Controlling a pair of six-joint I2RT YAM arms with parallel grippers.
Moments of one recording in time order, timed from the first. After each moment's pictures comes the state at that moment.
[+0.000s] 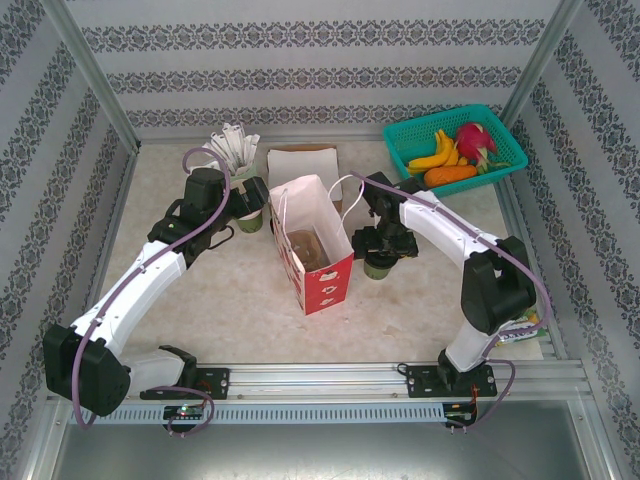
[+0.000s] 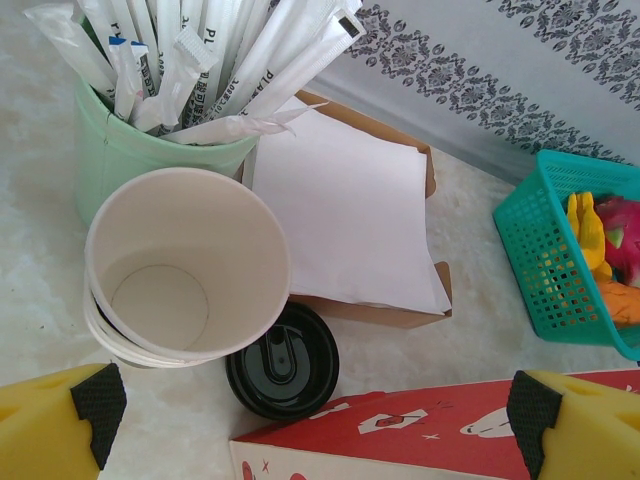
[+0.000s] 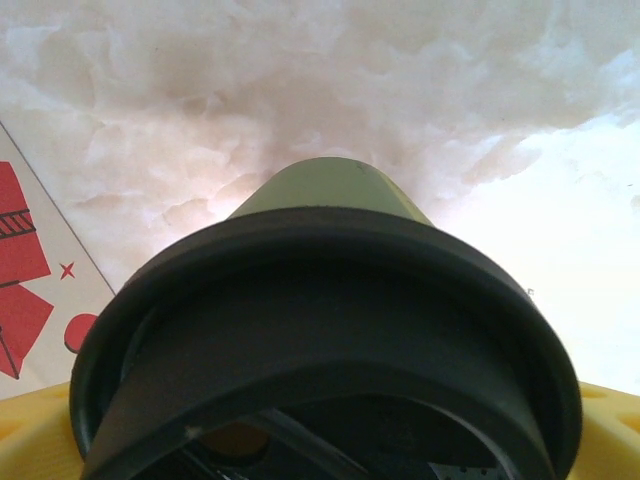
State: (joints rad) left arm -0.33 1.22 1.05 -0.39 -0.07 -0.66; right arm 0.46 1.71 1.35 -1.17 -0.04 0.44
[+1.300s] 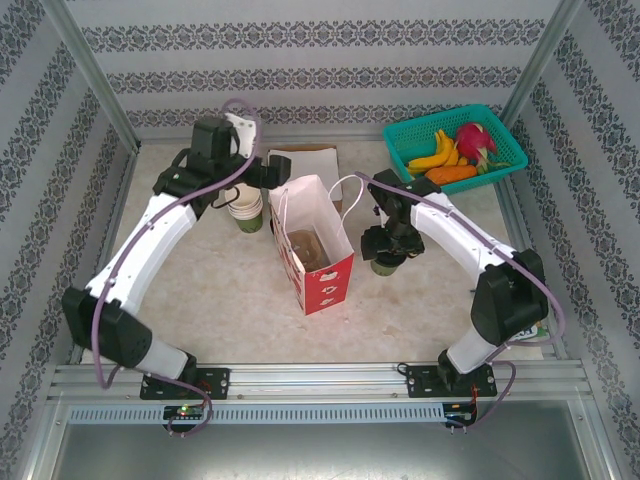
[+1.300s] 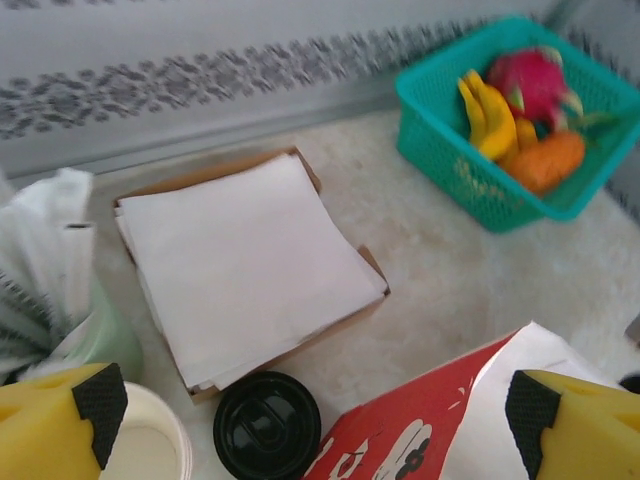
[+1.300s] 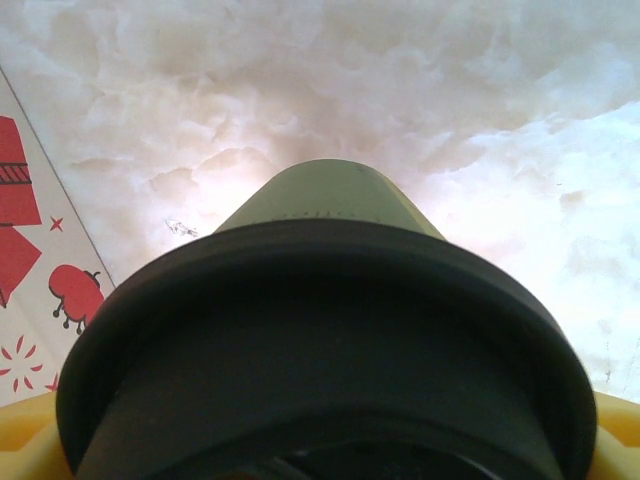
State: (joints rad) left arm -0.33 1.52 1.57 -0.62 0.21 -0.08; right arm 0.44 1.61 1.34 -1.21 -0.02 0.34
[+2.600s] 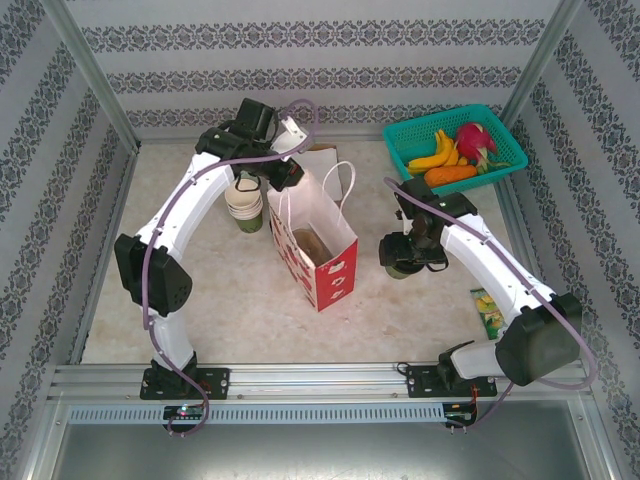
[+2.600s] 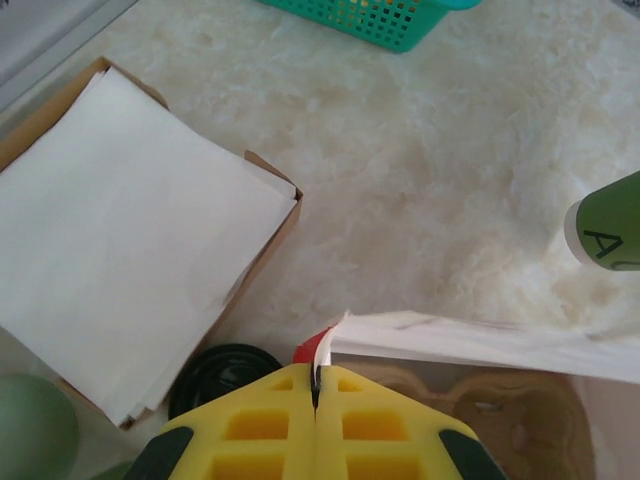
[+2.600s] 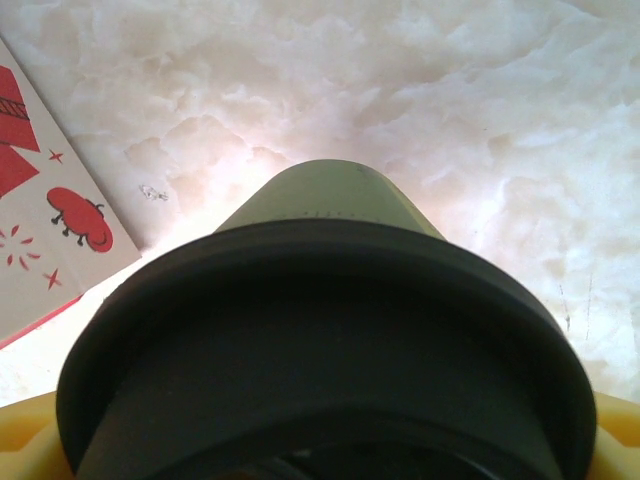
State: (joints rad) left arm -0.38 1.87 1.97 -1.02 0.40 0.30; right arm 0.37 1.37 1.21 -1.22 -0.02 0.34
